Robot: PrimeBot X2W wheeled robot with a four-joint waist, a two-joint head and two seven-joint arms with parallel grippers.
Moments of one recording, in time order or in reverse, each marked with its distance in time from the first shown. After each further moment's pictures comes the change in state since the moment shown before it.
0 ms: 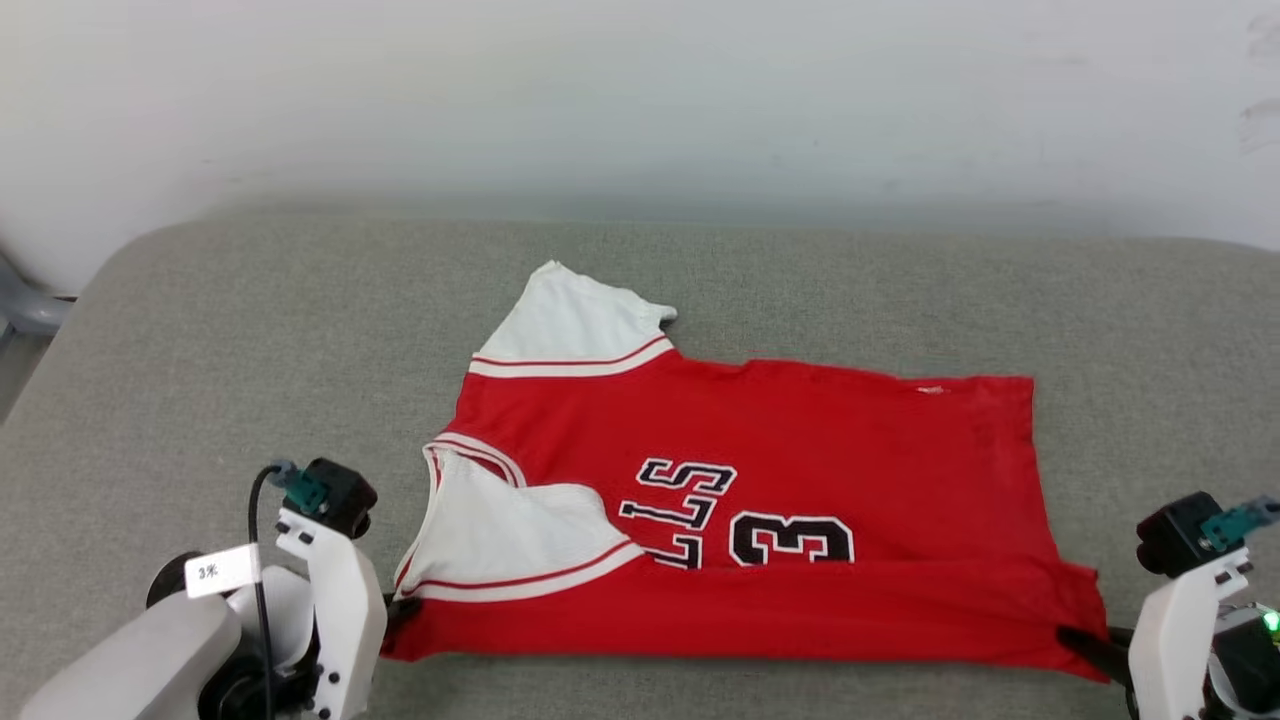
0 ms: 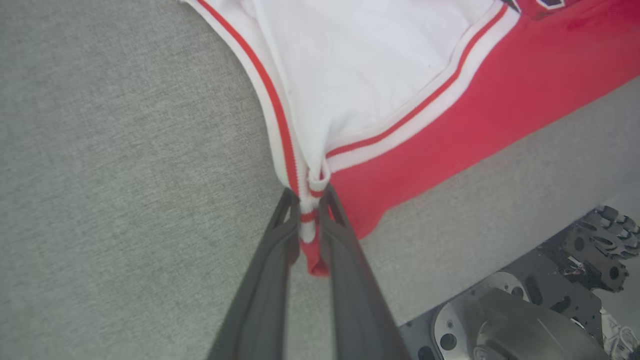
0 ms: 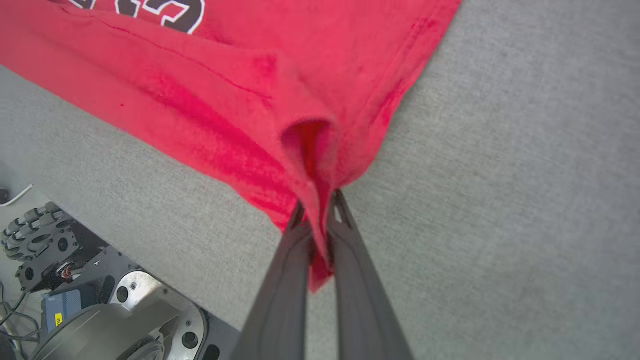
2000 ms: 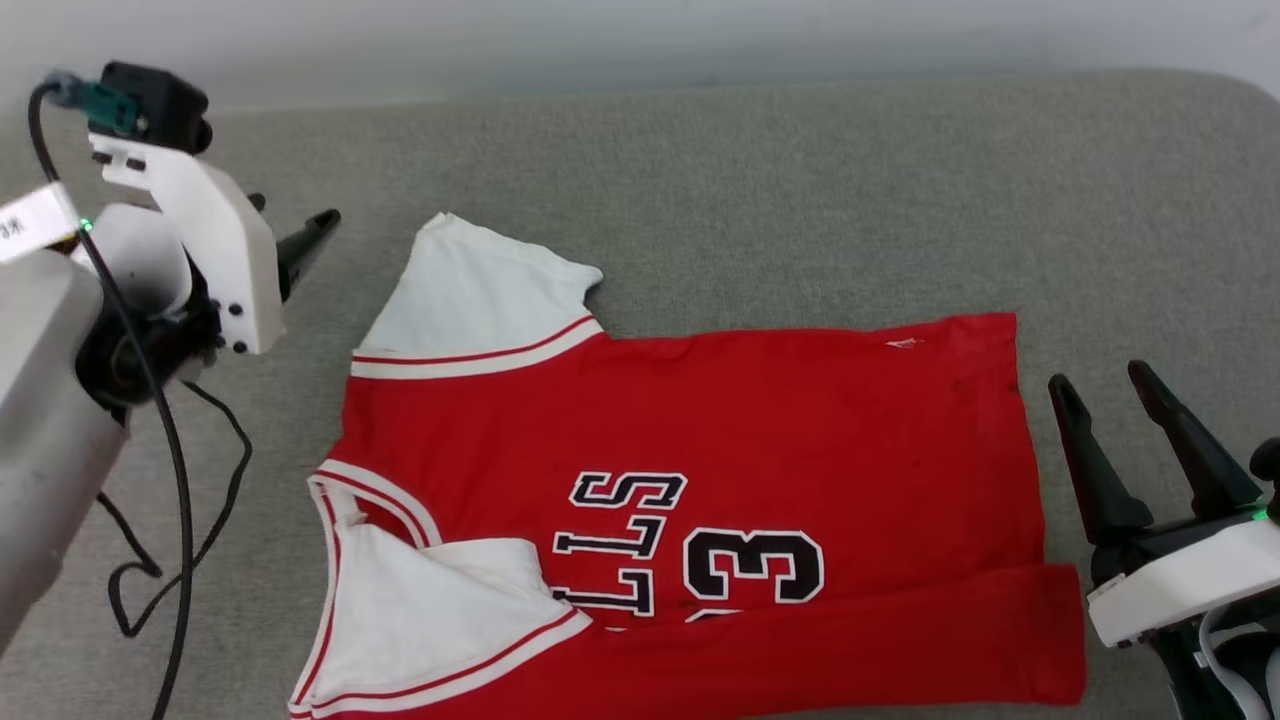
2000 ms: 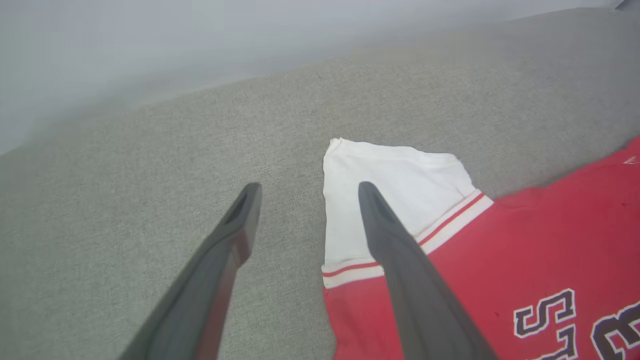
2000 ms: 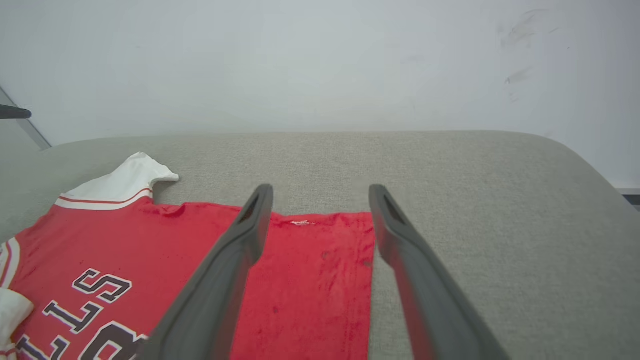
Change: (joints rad) left arm -0.419 -0.031 0.162 0.150 0.028 0.034 -0.049; right arm 0.126 0.444 -0.475 -0.295 -0.443 0.000 -0.525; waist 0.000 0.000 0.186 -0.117
